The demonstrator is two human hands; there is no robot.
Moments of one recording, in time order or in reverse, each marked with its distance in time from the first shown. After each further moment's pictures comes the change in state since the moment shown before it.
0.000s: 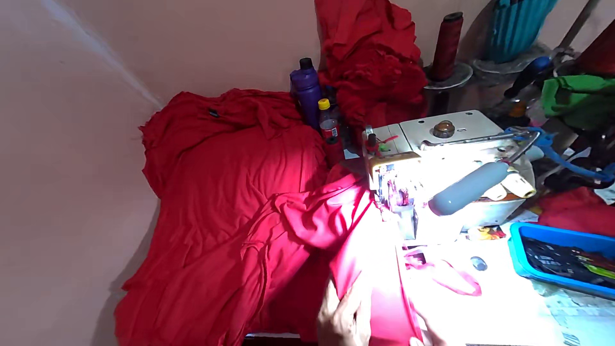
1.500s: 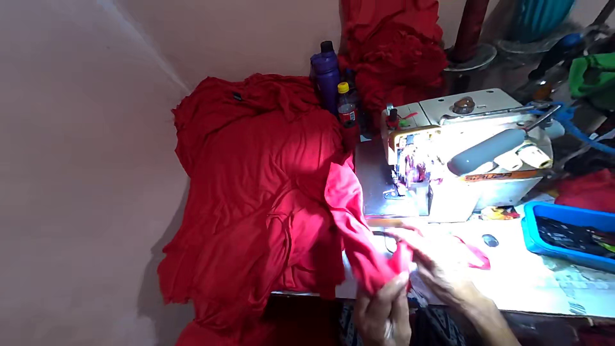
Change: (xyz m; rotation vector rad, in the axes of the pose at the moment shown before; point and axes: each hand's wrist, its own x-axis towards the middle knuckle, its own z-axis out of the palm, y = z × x) left_hand -0.045 0.028 0.003 -0.489 0.233 -0.064; right_hand 0.076 0.010 -0.010 -0.647 0.136 -0.393
